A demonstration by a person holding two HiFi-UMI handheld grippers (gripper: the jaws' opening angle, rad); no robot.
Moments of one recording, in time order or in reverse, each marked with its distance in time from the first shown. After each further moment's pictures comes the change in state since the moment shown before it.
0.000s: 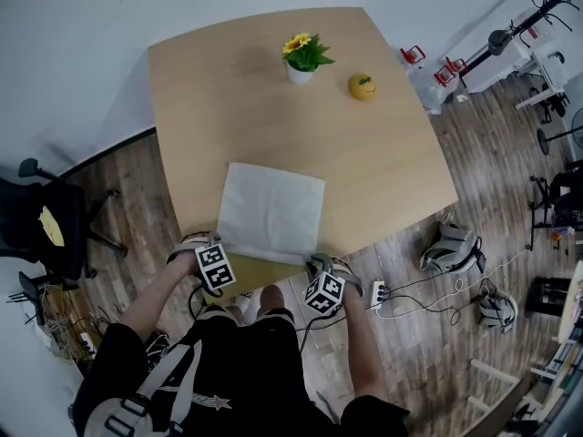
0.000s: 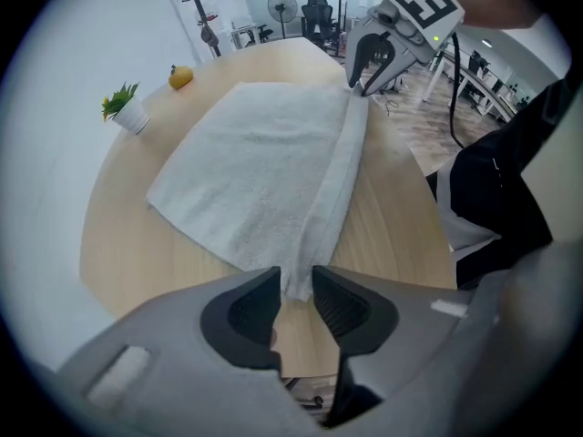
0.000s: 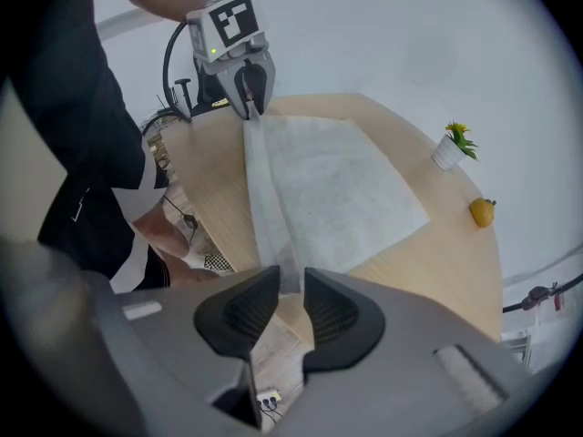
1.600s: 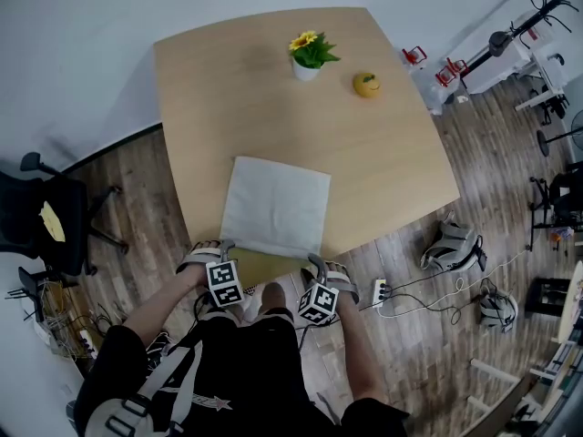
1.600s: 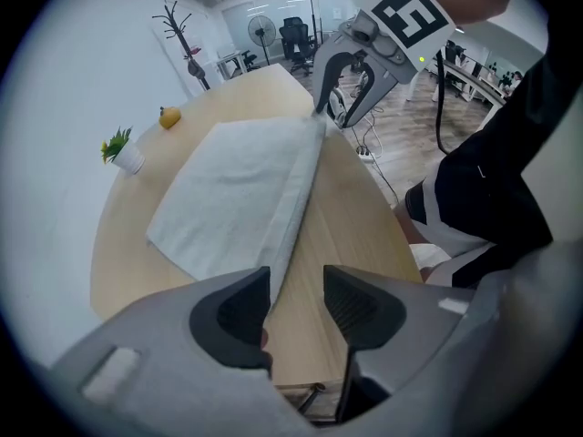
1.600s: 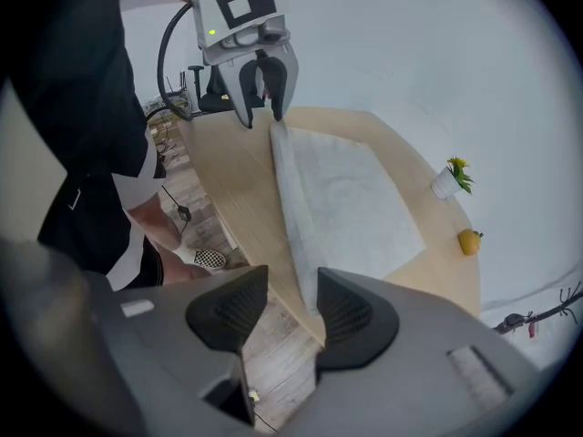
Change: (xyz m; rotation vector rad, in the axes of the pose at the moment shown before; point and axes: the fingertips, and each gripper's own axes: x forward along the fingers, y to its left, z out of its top) left arm -0.025 -0.045 0.023 0.119 -0.107 0.065; right arm -0.013 0.036 0.019 -0.122 -0.012 -0.111
